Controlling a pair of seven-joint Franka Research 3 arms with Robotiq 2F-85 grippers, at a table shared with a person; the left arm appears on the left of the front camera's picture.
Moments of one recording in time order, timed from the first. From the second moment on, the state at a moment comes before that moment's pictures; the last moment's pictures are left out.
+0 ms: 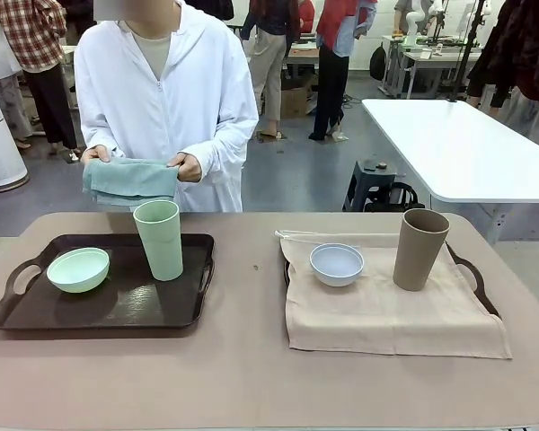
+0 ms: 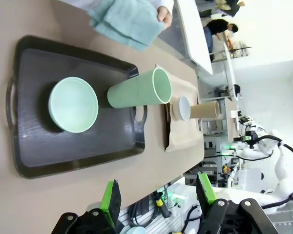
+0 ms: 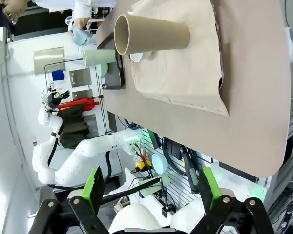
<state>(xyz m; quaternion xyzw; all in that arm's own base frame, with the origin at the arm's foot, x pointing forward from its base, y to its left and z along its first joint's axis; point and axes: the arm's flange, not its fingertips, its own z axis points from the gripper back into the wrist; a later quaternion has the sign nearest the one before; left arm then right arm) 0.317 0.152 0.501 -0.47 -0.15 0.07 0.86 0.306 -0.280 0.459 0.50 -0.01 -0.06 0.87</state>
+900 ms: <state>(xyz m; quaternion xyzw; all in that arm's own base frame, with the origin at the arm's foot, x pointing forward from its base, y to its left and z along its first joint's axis) 0.316 0.150 0.503 -0.47 -0.14 0.08 0.87 0.305 -0.282 0.459 0.49 -0.01 -0.07 0.87</state>
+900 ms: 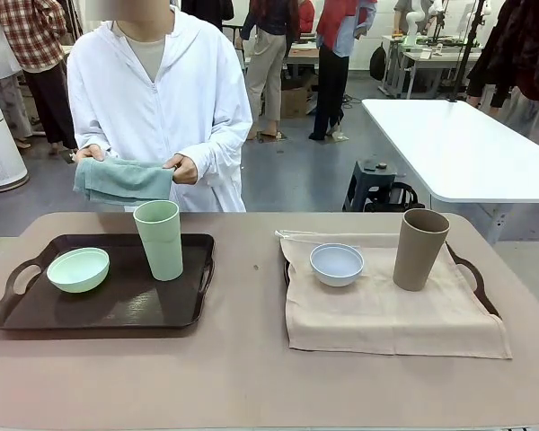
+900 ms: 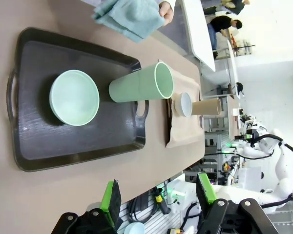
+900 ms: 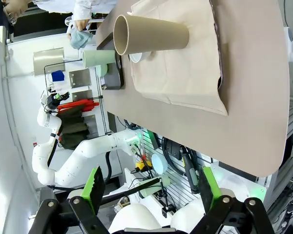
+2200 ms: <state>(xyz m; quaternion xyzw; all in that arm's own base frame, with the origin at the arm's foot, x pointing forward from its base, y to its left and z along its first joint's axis) 0.324 0.138 0.515 -0.44 -0.14 0.06 0.88 0.326 -0.253 0.487 0.46 -0.03 -0.02 0.89</state>
